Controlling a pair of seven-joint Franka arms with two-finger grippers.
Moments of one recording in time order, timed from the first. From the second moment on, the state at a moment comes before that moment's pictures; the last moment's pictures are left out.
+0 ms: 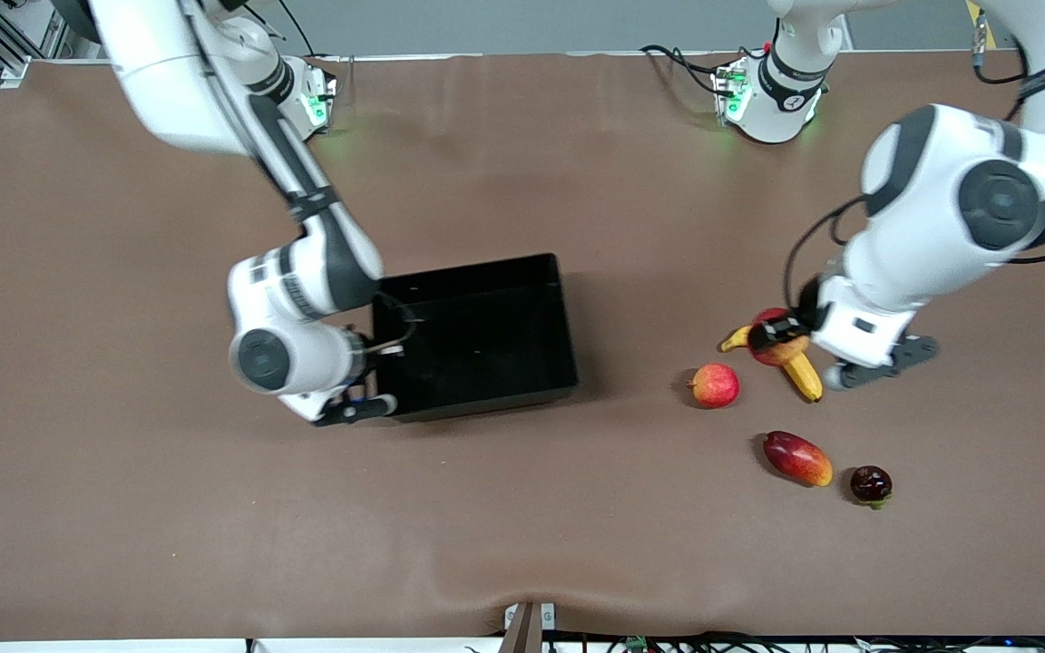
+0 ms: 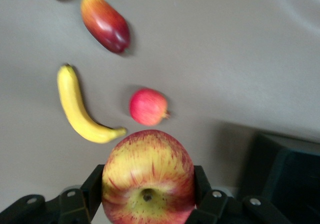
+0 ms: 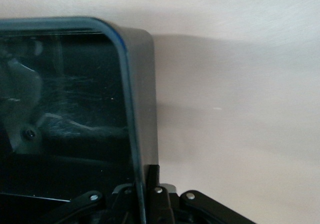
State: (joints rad) left arm 0.12 0.28 -0.51 -1.65 0.03 1.90 -0.73; right arm 0.44 0.64 0.00 -1.57 0.24 2.00 0.21
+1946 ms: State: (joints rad) left arm -0.22 0.72 -0.50 -1.66 0.33 2.10 -1.37; right arm -0.06 0.05 -0.08 -1.62 0.11 1.59 -0.15
